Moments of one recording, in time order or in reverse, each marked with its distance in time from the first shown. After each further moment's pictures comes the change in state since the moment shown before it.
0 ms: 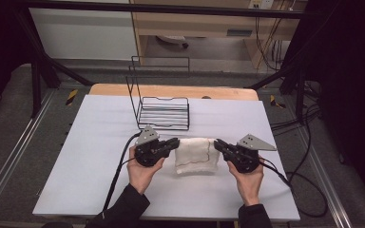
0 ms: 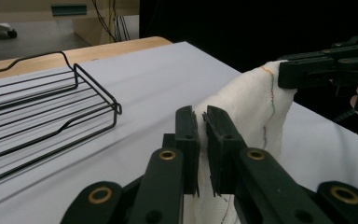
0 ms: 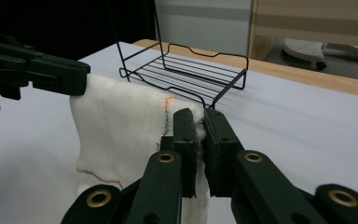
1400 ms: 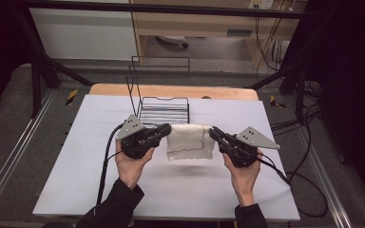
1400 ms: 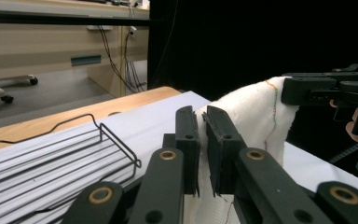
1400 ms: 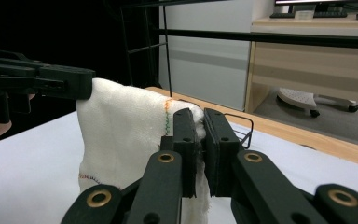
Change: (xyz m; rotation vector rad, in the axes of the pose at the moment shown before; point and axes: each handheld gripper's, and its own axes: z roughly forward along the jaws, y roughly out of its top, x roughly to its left) left arm 0.003 0.037 -0.039 -0.159 0.023 0.043; right arm 0.027 0.041 -0.007 -0.172 -0.003 -0.056
